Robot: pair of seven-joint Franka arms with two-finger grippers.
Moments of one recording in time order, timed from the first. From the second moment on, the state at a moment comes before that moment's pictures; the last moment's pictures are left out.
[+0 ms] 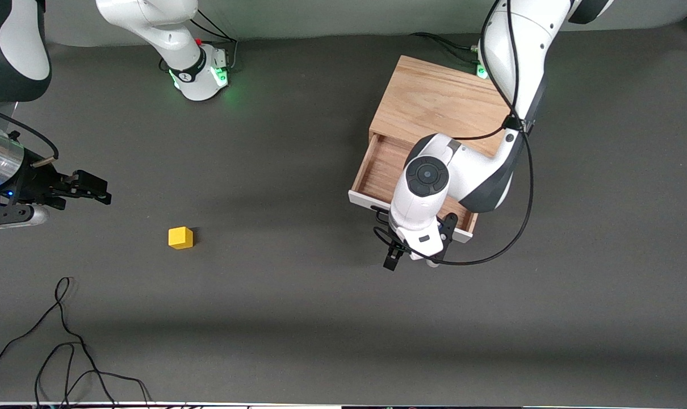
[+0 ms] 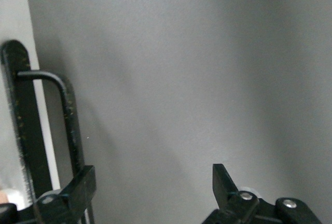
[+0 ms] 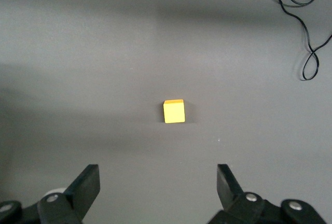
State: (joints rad) left arm -0.52 0.64 -0.06 -1.46 0.06 2.25 -1.72; right arm 0.05 0.12 -0.03 -1.56 0.03 1.68 -0.05
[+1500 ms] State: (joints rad) left arm 0.07 0.04 -0.05 -1.57 -0.10 1.51 -0.43; right arm 0.09 0.17 -0.02 -1.96 0.03 2.22 -0.07
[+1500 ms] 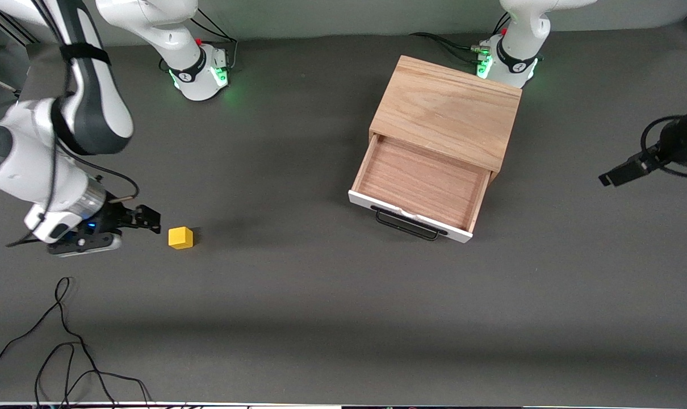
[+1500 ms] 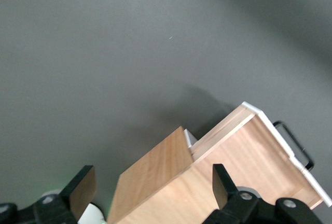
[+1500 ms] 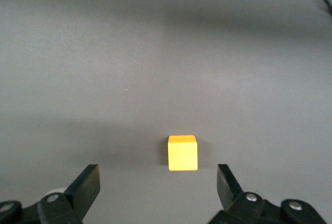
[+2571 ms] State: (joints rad) left arm -0.03 -0.01 0.02 -1.60 -0.05 1.56 -0.07; right arm 0.06 0.43 -0.04 -2.12 0.04 2.55 -0.12
